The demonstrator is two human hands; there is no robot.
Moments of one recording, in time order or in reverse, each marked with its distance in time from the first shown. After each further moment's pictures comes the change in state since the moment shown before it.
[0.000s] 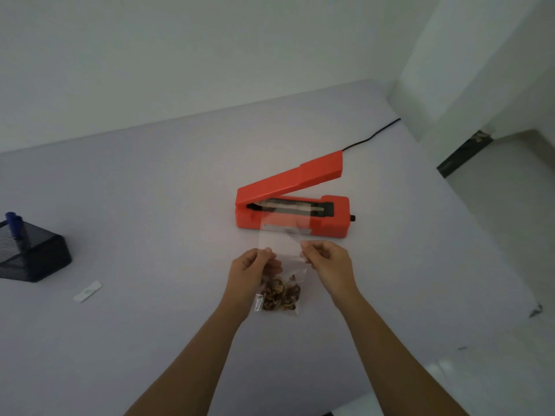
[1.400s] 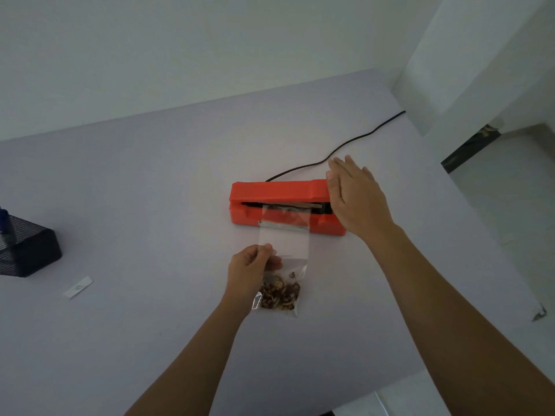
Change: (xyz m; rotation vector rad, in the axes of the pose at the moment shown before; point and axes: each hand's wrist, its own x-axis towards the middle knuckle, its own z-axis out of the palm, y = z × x) left_hand 0.009 -0.003 0.015 0.047 0.069 -0.040; right_hand 0.074 -0.077 -0.043 -1.006 0.003 -0.548
